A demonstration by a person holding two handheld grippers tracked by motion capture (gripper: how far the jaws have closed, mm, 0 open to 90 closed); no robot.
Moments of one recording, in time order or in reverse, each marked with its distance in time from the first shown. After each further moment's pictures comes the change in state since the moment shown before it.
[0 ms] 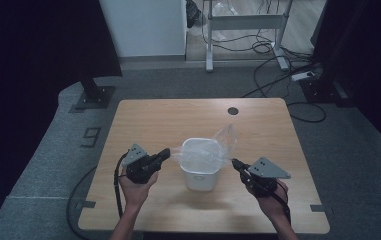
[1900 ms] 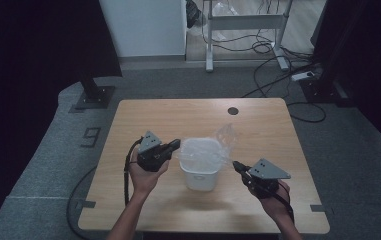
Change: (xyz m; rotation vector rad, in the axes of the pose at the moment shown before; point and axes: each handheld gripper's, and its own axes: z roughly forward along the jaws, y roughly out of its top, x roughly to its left) left arm -0.010 0.030 0.028 0.056 0.000 0.094; right arm -0.005 -0.007 -0.001 0.033 0.024 -0.043
